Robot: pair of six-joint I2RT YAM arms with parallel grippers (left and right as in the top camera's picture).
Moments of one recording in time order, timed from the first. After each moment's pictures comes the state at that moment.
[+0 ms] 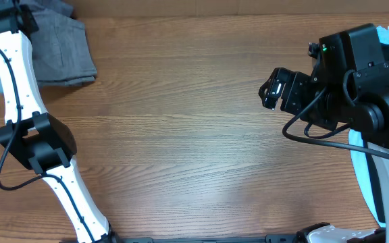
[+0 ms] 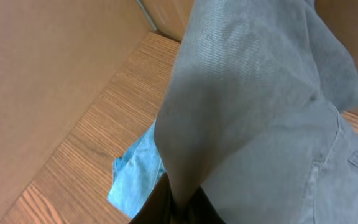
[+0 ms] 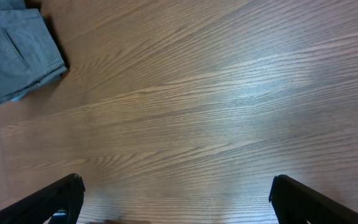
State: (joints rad) left arm 0.33 2.40 2.52 -0.86 -0.37 -0.04; right arm 0.33 1.48 2.08 -1.64 -0.14 0.62
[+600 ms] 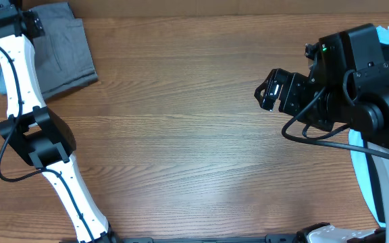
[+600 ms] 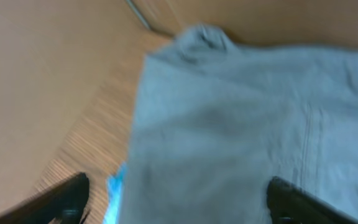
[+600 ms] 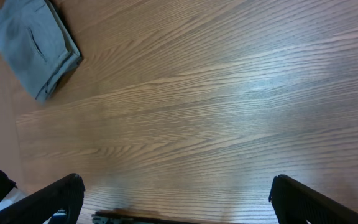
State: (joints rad) left arm 0.35 2.49 2.53 -0.80 -0.34 0.05; right arm 0.33 1.48 2.08 -1.64 -0.20 0.62
